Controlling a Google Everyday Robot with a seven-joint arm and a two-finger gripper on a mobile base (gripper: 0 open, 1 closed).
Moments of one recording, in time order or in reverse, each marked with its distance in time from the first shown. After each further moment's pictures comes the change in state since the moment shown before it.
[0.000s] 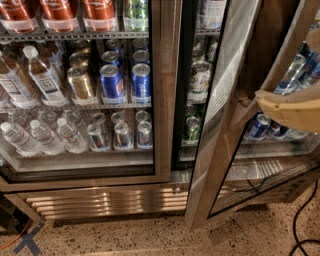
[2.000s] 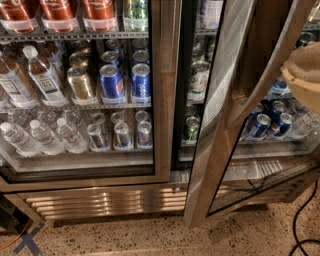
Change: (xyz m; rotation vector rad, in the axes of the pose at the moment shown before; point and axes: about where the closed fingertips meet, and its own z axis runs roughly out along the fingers) arm 0.000 0.000 0.000 0.000 0.000 0.000
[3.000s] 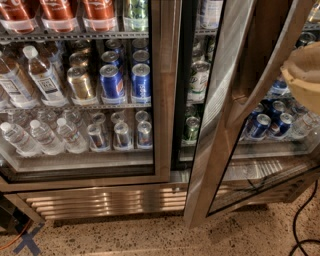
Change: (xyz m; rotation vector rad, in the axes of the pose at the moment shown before) arm 0.000 0.000 0.000 0.000 0.000 0.000
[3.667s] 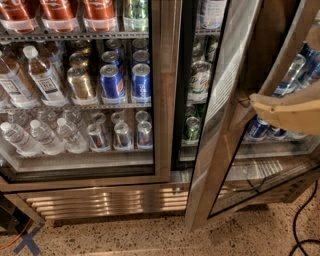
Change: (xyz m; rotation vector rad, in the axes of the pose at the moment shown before) arm 0.000 0.000 0.000 0.000 0.000 0.000
